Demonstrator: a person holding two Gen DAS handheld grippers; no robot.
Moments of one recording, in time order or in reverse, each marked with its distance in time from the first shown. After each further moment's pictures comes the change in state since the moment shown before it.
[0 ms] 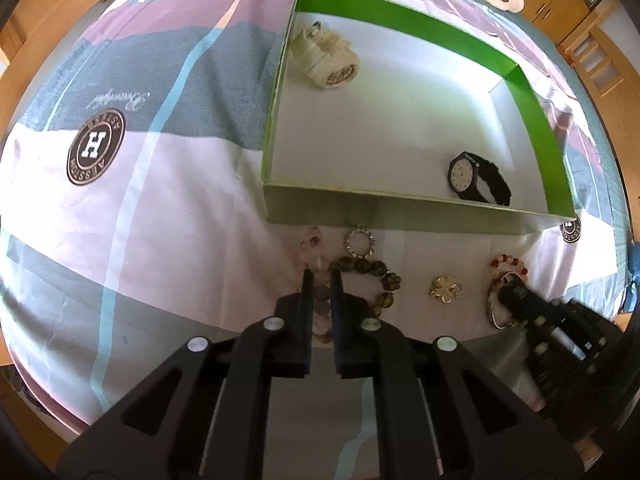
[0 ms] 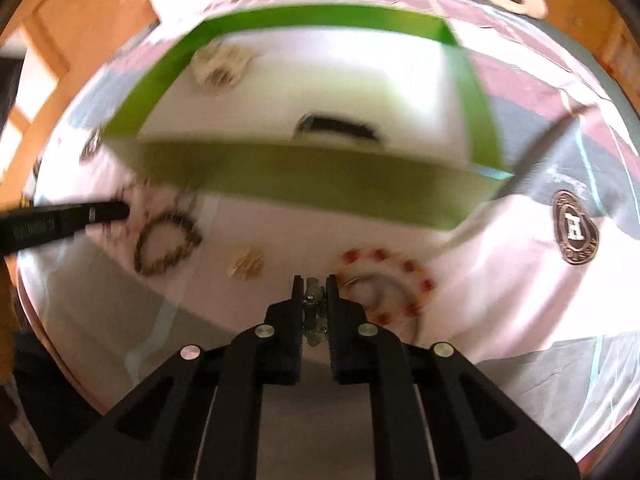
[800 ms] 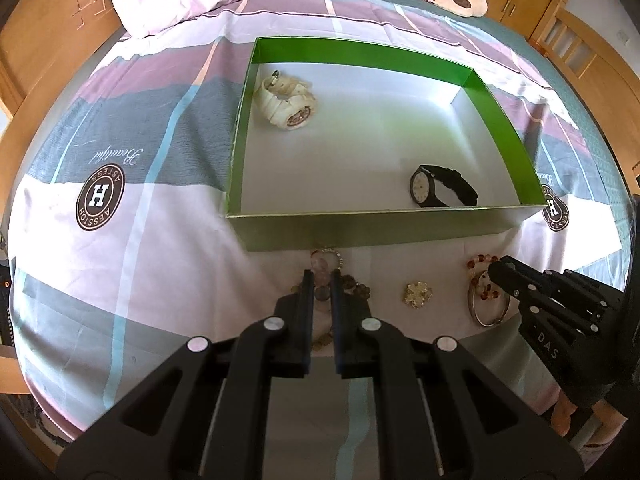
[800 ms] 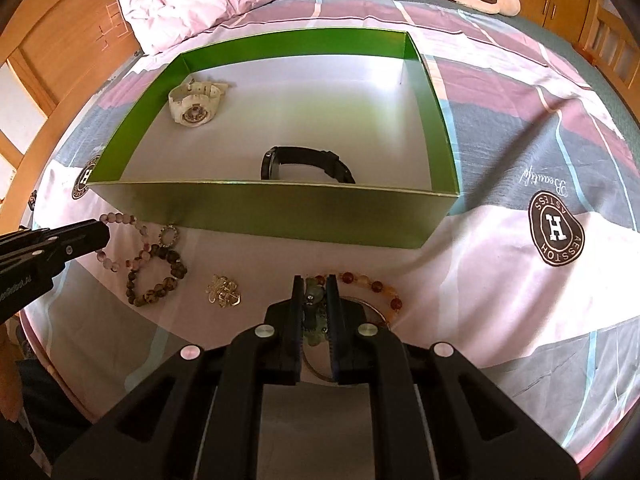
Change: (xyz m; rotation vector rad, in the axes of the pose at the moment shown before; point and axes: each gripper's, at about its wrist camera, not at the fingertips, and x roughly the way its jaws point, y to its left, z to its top) left arm -0.024 -0.031 -0.011 0.117 -0.131 0.021; right arm -0.002 -0.010 0.000 0.028 -0.041 -0.023
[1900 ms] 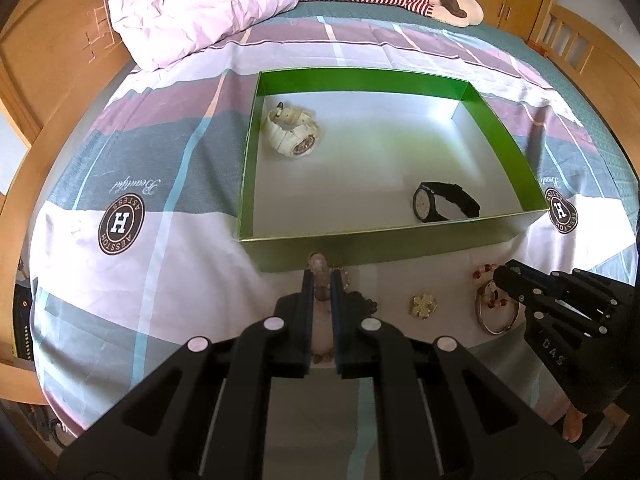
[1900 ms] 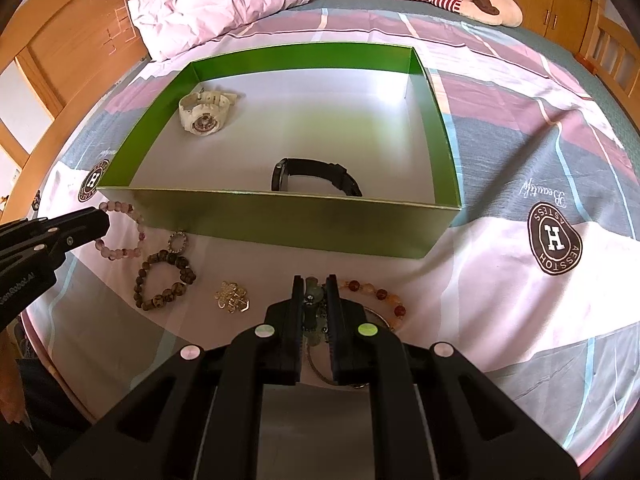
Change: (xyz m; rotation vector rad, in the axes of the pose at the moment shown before) left arm -0.015 -0.010 -0.001 0.054 -0.093 0.076; right arm -0.007 0.004 0.000 -0.019 -0.032 0.012
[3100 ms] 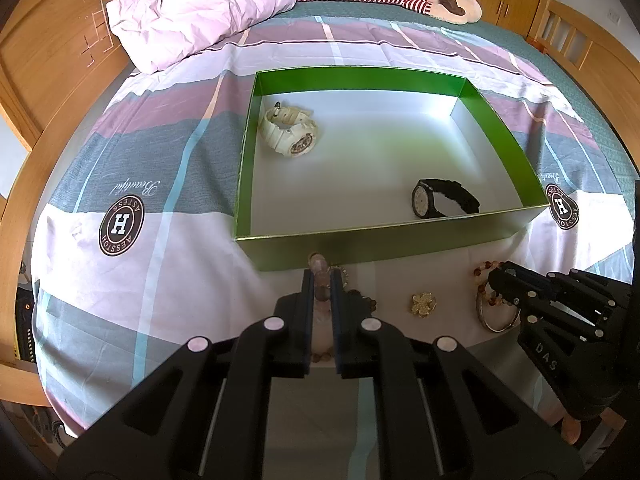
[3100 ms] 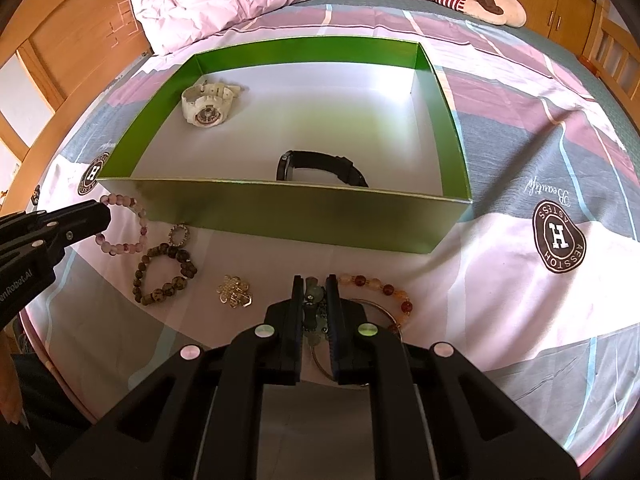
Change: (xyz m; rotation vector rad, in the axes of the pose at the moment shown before) left arm 0.000 -0.003 -0.002 0.007 -0.003 0.008; right arm 0.002 0.004 -0.001 -0.006 -0.005 0.006
